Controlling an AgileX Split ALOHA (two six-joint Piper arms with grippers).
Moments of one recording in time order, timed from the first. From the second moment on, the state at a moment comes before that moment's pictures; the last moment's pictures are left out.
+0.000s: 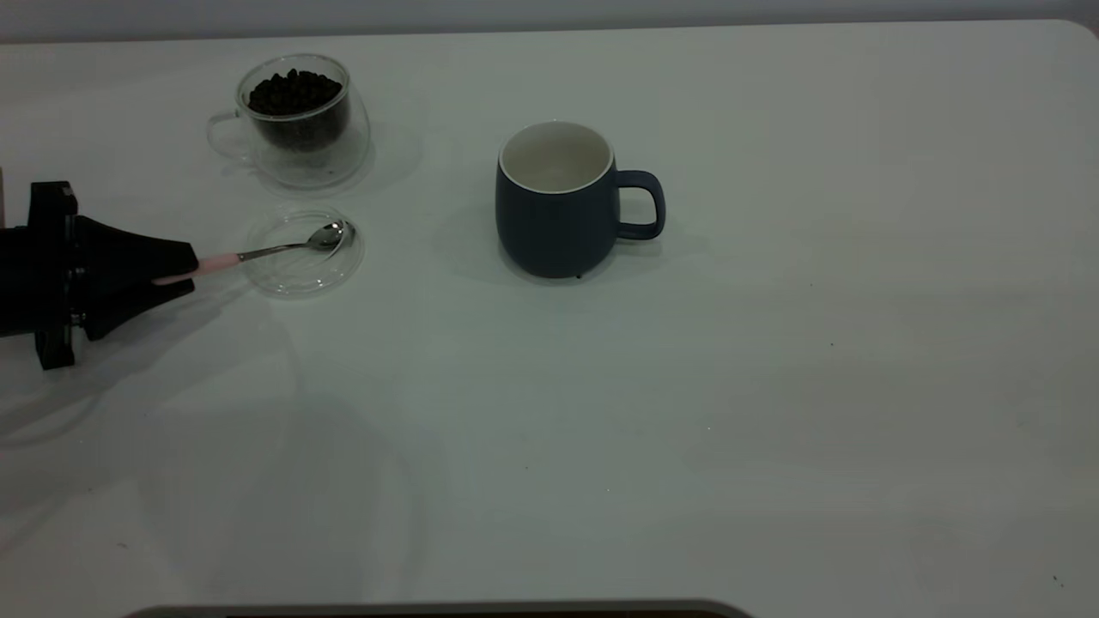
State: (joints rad) left arm 0.44 2.56 -0.92 -1.79 1.01 1.75; right arm 0.02 0.03 -0.47 0.15 1.13 -0.22
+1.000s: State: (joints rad) left arm 0.44 2.51 -0.92 -1.75 0.96 1.73; right arm 0.02 0.03 -0.47 0.15 1.13 -0.22
